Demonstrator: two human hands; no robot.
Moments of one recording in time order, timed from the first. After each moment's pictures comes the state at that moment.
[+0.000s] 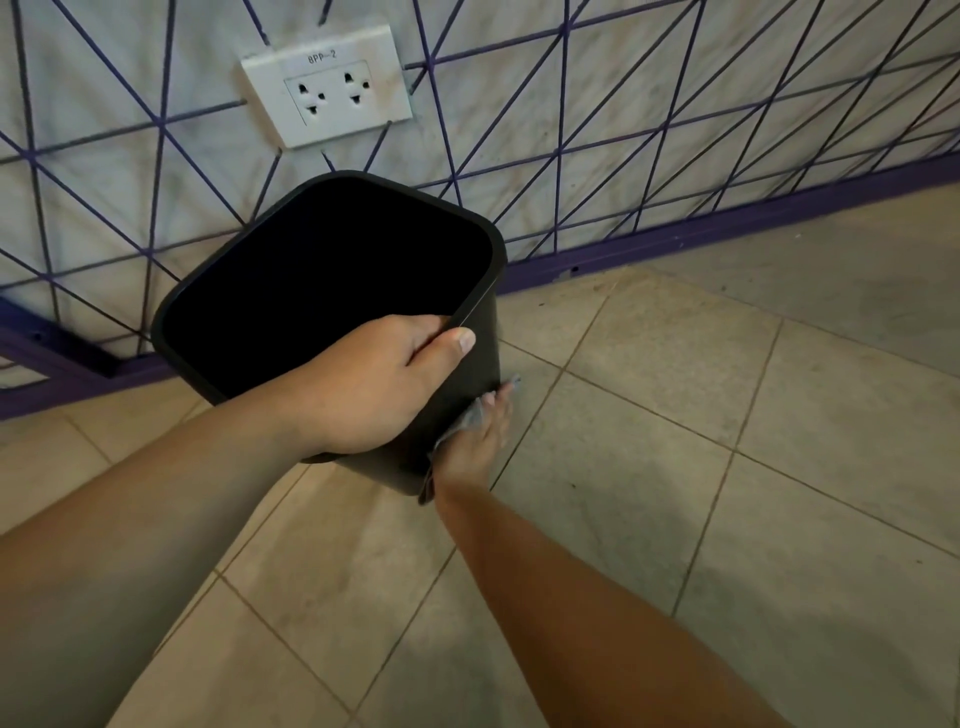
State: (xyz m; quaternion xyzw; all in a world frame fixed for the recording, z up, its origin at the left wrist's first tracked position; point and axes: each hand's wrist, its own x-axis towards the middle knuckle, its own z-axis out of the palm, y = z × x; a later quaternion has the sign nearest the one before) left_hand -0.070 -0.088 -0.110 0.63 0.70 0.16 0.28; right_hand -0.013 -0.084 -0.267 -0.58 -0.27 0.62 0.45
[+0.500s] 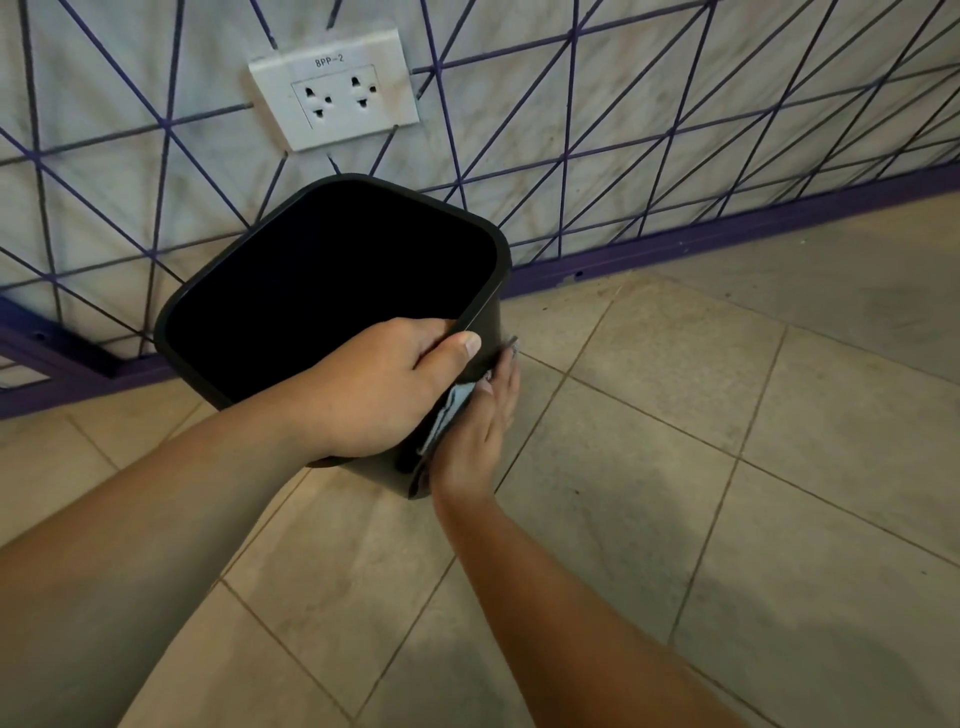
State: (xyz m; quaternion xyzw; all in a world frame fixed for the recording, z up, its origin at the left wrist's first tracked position) left_hand -0.069 -0.086 -0.109 0.62 0.70 0.18 0.32; right_hand -0.013 -0.086 -0.249 -0.52 -0.35 0.58 0.52
